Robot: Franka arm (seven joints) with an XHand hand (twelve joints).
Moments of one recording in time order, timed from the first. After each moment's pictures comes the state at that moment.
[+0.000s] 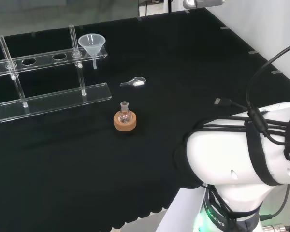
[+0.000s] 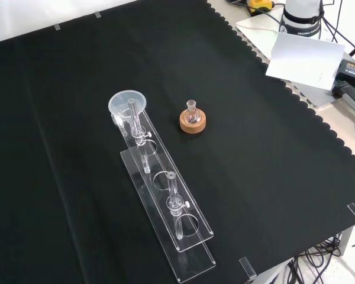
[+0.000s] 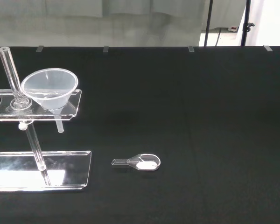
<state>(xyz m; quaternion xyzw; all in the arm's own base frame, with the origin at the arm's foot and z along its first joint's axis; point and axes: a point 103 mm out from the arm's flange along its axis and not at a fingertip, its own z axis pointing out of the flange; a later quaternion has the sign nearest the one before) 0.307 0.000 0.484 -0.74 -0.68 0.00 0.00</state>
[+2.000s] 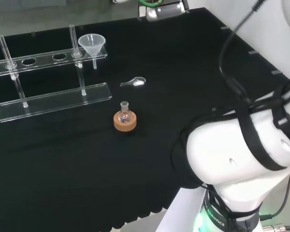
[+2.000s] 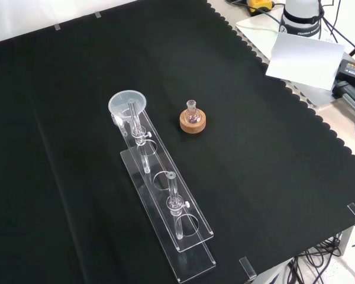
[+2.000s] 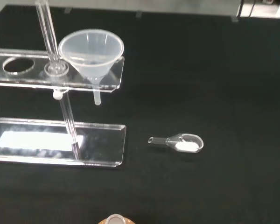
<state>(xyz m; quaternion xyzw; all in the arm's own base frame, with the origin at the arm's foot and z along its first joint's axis) 0.374 0.059 0.429 -0.70 -0.71 0.05 0.04</state>
